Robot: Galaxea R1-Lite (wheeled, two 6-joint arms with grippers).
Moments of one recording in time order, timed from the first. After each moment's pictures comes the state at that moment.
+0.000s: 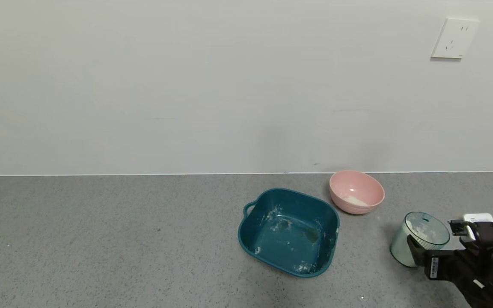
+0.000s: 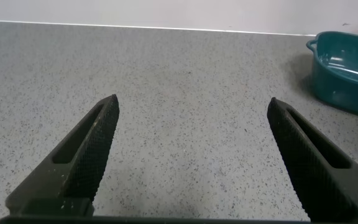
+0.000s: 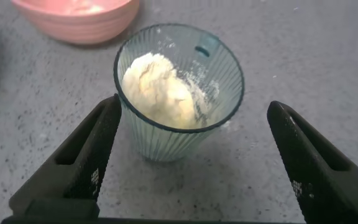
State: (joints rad) left arm 0.00 0.00 0.00 -0.01 0.02 -0.05; right arm 0.23 1.87 0.00 -1.56 -0.46 -0.01
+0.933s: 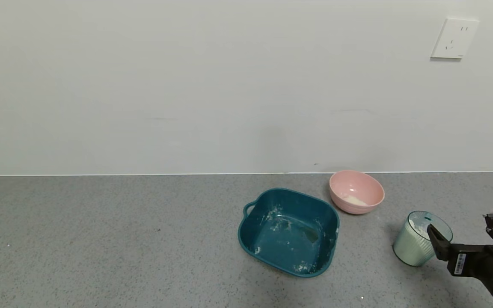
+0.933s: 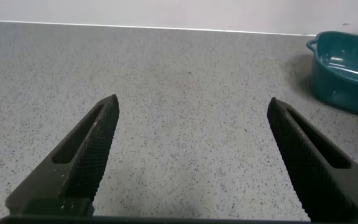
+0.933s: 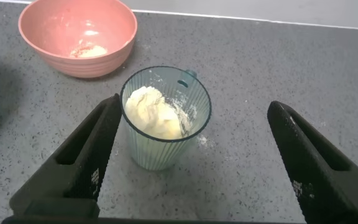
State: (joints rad) left arm 0.00 0.00 0.00 -0.01 0.02 -0.05; right arm 0.25 1.61 0.00 -1.42 -0.48 -0.06
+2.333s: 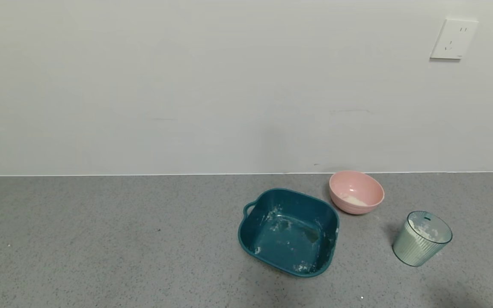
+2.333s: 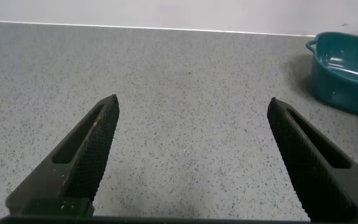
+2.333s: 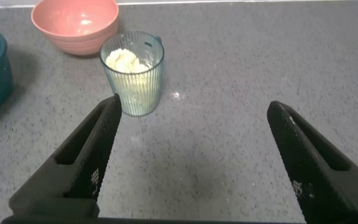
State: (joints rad) left arm 0.00 0.00 0.00 -0.01 0.02 -0.05; right arm 0.19 0.79 0.00 -0.58 -0.43 0.05
